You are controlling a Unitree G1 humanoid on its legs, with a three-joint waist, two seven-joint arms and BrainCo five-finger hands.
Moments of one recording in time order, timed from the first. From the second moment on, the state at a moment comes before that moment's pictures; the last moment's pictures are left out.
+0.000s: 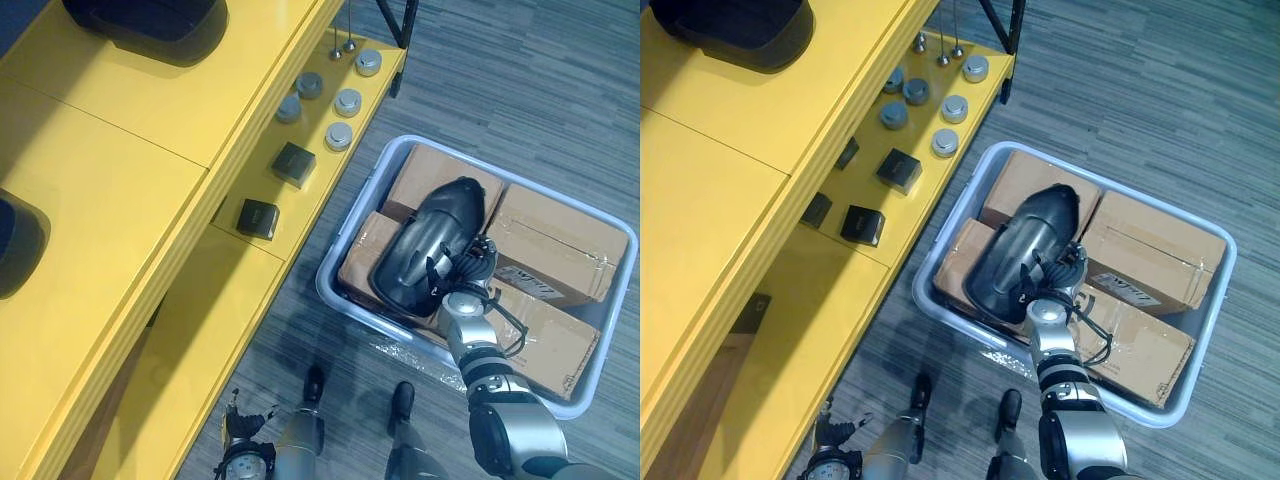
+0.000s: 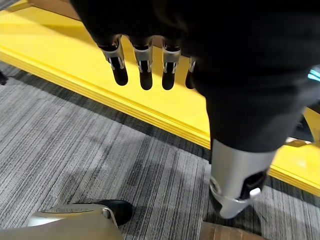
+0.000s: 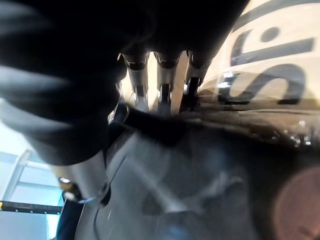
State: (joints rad) left arm -0.12 0.07 -0.06 0.82 0.00 -0.12 0.54; right arm -0.86 -0.20 -0.18 0.90 0.03 -0.03 -0.57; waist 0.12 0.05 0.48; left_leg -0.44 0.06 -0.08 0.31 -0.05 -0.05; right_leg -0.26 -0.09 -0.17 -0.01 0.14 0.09
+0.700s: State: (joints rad) left arm 0.00 0.07 -0.06 0.39 -0.01 -0.11 0.50; right arm -0.90 -0.37 -0.11 0.77 -0.21 0.10 -0.42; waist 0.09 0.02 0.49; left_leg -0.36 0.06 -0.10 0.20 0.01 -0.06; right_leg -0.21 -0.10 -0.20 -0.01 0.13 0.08
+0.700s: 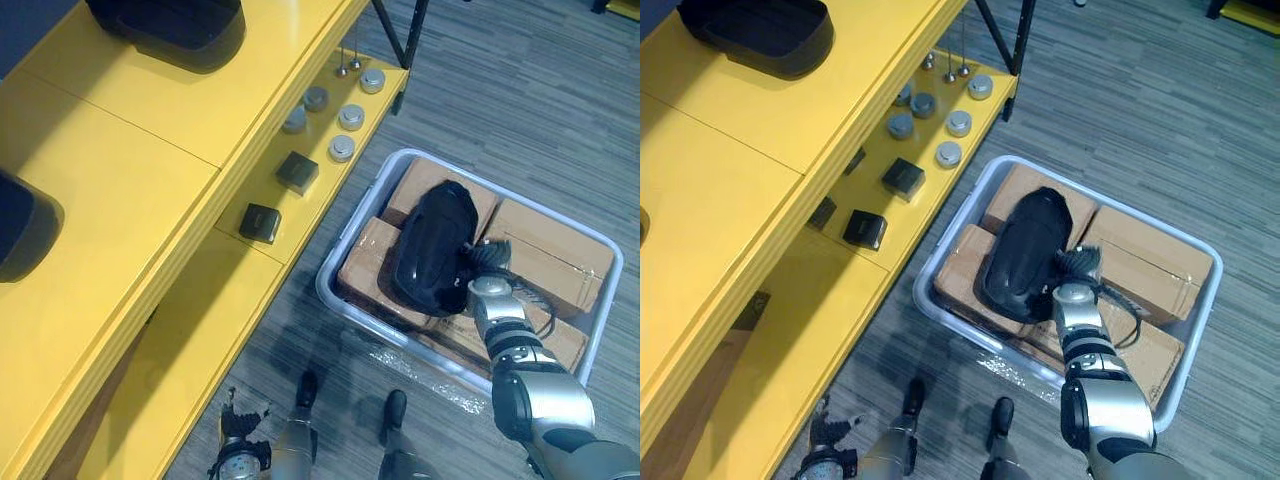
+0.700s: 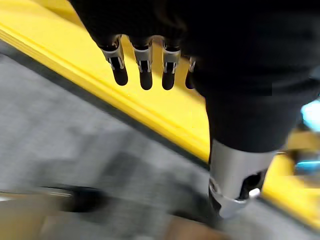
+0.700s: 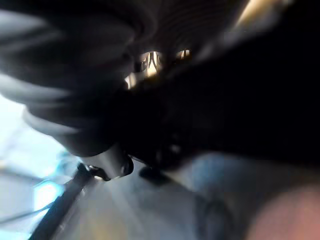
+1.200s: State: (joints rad) left arm -0.45 0.19 -0.34 0.15 -0.45 -0.17 0.27; right arm -0.67 -0.52 0.14 0.40 -0.61 0.05 -0.35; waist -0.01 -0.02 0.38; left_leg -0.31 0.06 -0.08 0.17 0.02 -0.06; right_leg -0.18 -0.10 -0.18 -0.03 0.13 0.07
